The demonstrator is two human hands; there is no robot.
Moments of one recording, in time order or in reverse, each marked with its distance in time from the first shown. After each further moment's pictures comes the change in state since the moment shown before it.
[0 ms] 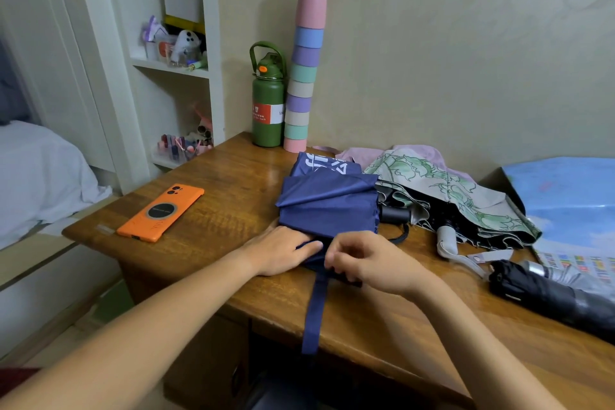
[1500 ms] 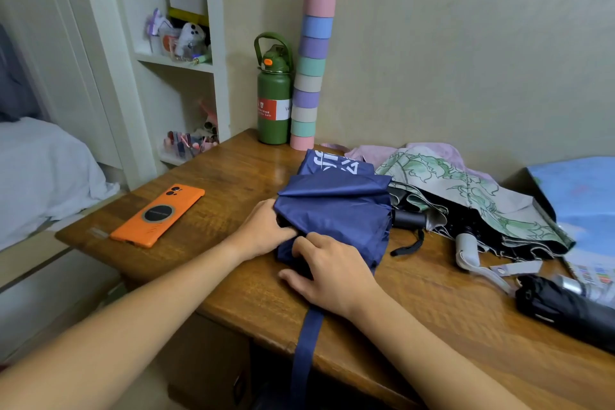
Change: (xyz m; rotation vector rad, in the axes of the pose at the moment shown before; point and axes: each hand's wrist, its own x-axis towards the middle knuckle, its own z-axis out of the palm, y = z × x) left_hand 0.021 -0.035 -0.016 -0.507 0.448 -0.132; right_hand 0.061 0.016 0.070 -0.699 0.383 -0.399
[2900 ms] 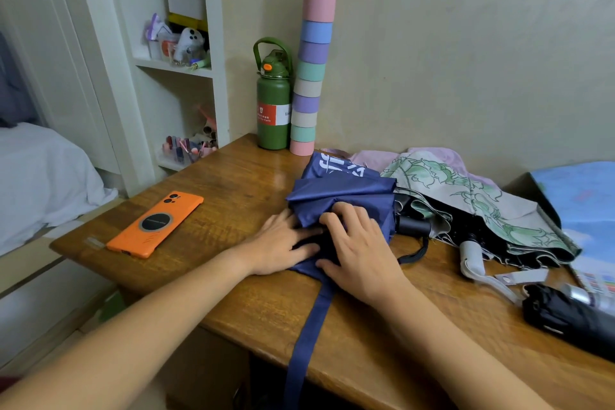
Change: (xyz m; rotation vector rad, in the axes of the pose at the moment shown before) left_hand 0.005 -0.007 0.011 0.627 -0.429 0.216; right_hand 0.011 0.039 -0.022 -0.154 -0.024 0.106
